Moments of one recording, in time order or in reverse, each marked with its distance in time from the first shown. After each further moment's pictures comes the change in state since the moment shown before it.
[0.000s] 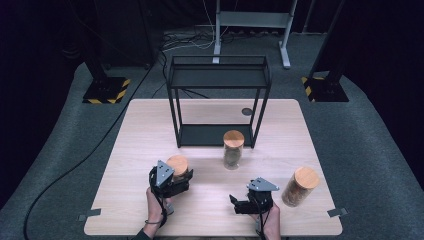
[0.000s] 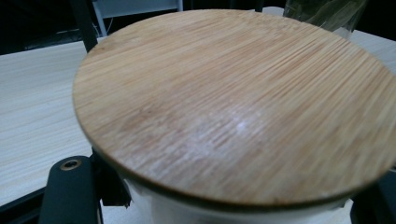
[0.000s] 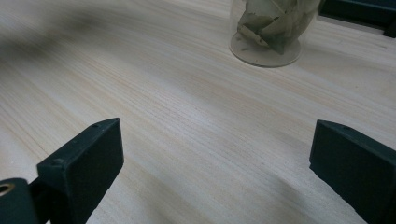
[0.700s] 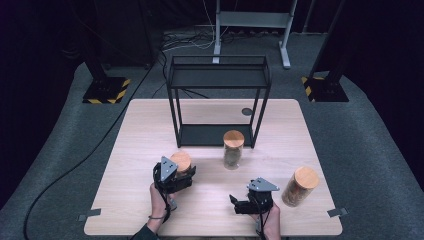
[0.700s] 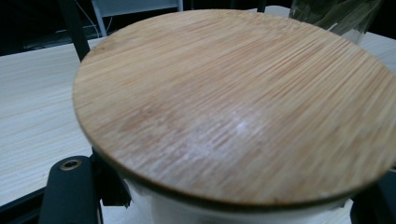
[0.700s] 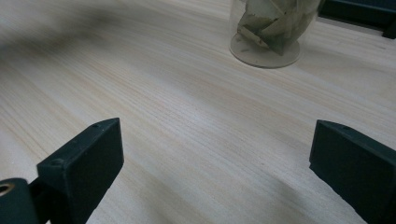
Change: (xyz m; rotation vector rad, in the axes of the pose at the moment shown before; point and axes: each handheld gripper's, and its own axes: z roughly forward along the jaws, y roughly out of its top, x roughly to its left) left arm -0.001 0.006 0.014 0.005 -0.001 0.000; right arm 0.000 0.000 0.000 -0.004 0.001 -0.003
